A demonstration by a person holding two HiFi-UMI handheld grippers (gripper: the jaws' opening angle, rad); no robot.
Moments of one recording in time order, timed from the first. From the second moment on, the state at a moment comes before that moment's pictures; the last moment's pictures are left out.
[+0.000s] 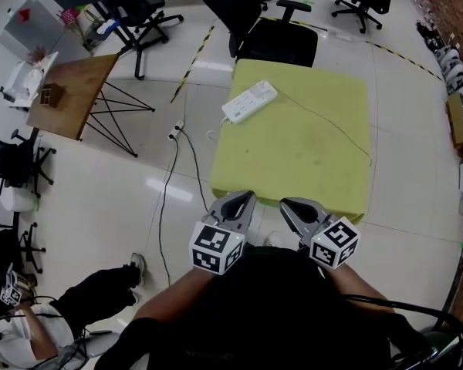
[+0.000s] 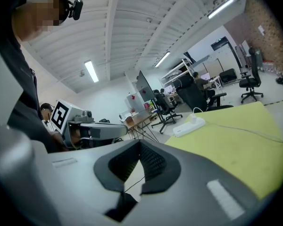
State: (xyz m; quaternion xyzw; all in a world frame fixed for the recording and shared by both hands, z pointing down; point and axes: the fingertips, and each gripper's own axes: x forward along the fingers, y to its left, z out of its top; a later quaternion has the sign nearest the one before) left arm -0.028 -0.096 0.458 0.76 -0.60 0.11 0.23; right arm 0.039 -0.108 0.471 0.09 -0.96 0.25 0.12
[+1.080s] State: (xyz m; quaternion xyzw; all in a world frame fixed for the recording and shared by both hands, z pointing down) left arm -0.209 -0.198 0.482 0.84 -0.46 0.08 0.26; right arm -0.136 -0.205 0.473 0.26 -0.93 0.22 0.16
